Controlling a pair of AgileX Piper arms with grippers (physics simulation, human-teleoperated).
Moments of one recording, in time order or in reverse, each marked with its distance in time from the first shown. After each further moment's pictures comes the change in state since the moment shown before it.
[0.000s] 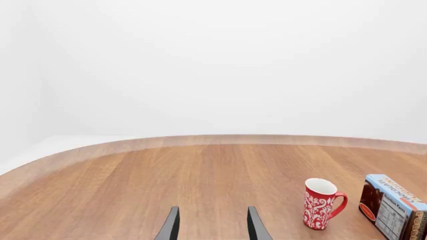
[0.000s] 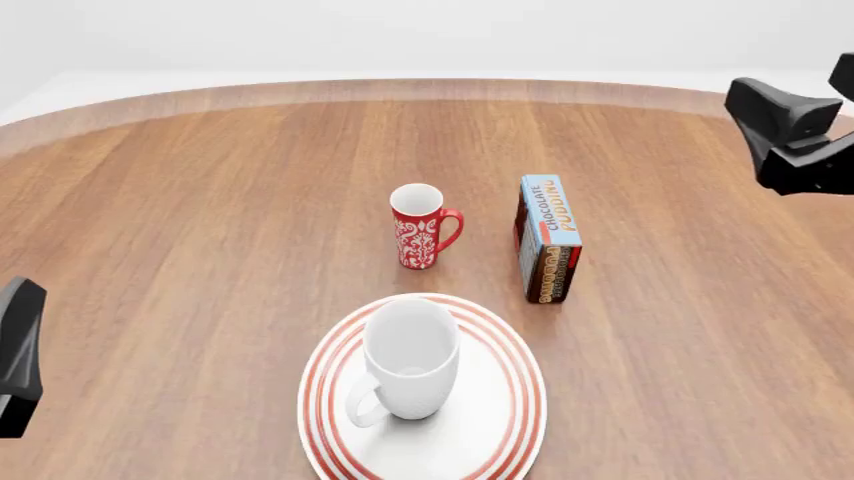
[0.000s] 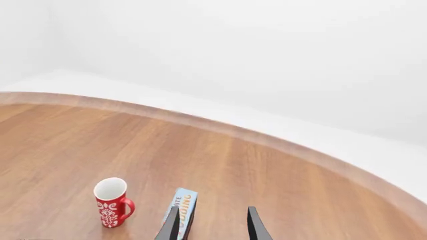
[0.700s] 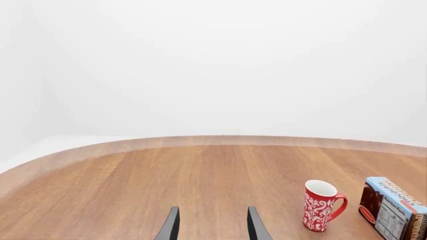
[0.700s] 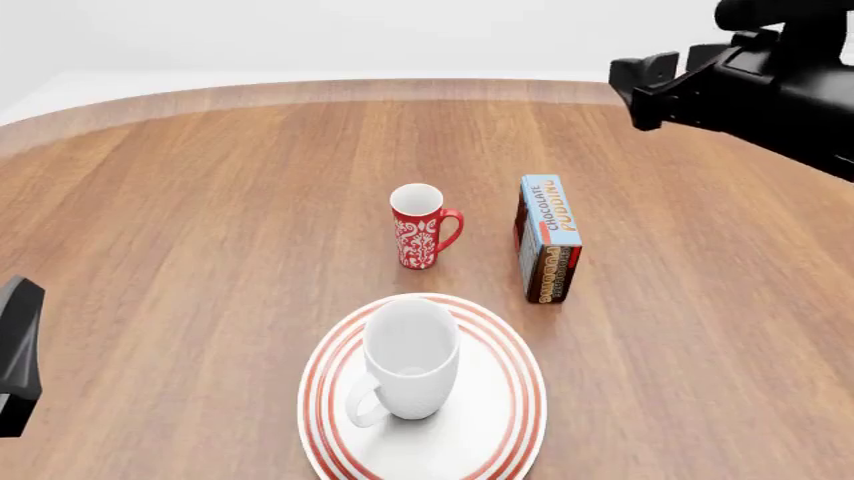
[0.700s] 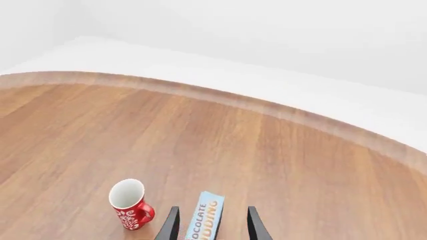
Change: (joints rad) left arm 0.005 0.000 0.003 -0.007 -0.011; right arm 0.070 0.432 -0.260 0.018 0.089
